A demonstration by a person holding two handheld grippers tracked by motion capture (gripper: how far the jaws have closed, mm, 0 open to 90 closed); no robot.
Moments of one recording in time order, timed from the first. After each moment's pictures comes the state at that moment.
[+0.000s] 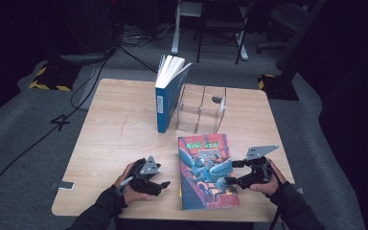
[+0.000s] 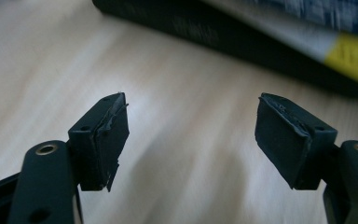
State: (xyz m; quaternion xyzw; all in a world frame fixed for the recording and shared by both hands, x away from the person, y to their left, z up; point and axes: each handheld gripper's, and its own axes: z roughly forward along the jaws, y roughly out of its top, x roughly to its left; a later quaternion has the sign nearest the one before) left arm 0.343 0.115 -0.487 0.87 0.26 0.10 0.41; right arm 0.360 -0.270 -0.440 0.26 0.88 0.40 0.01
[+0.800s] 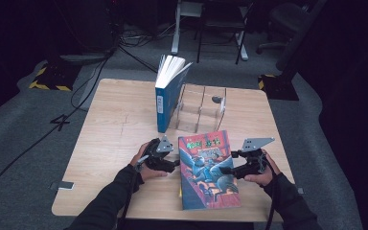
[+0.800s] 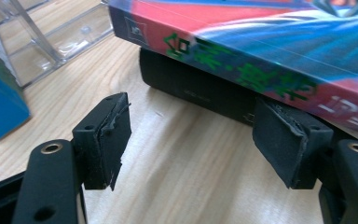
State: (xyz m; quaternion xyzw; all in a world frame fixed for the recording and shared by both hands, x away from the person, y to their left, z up) left arm 0.399 0.083 -0.483 0.87 0.26 0.13 0.40; right arm 0.383 -0.256 -0.430 0.24 0.88 0.42 0.04
